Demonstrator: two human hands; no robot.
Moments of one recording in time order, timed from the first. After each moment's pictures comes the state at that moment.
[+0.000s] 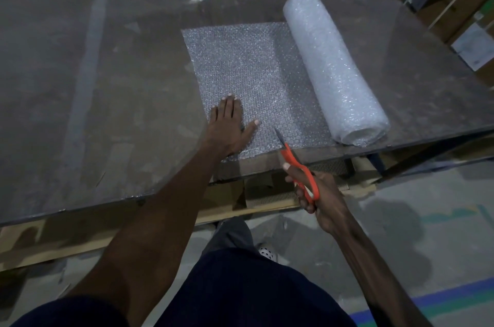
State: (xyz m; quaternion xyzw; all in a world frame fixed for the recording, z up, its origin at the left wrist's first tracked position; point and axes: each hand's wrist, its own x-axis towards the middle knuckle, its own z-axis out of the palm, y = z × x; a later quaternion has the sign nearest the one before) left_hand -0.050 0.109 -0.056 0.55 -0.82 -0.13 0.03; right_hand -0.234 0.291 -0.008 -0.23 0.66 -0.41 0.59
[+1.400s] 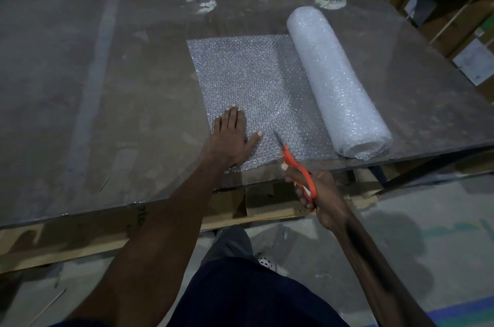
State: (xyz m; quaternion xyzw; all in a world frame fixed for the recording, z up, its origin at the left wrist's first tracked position) left_hand -0.048 0.115 -0.056 0.56 -0.82 -0.13 0.03; right_hand -0.232 0.269 0.002 -0.27 0.65 -0.41 0.58
